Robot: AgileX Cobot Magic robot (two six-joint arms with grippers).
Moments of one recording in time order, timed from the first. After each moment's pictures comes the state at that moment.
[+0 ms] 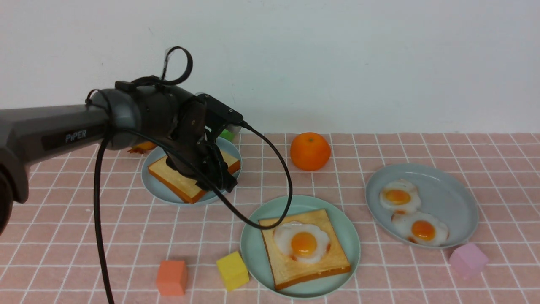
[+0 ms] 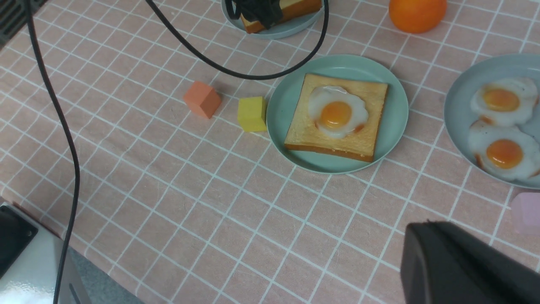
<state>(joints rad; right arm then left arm) 0.74 0.67 -1.07 -0.01 1.12 0.21 -0.39 2.04 -1.52 0.21 0.61 0.02</state>
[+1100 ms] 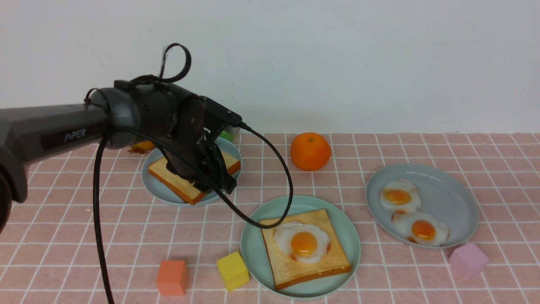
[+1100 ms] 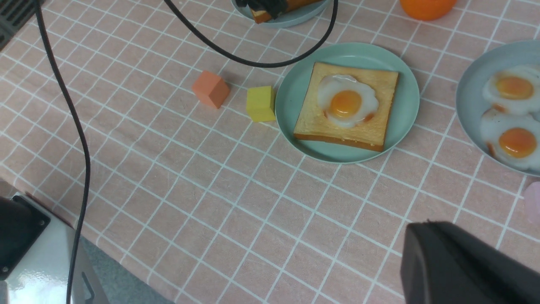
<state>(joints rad) 0.74 0.67 -1.07 0.02 1.13 0.21 -0.39 2.04 -1.53 0.17 0.65 0.02</state>
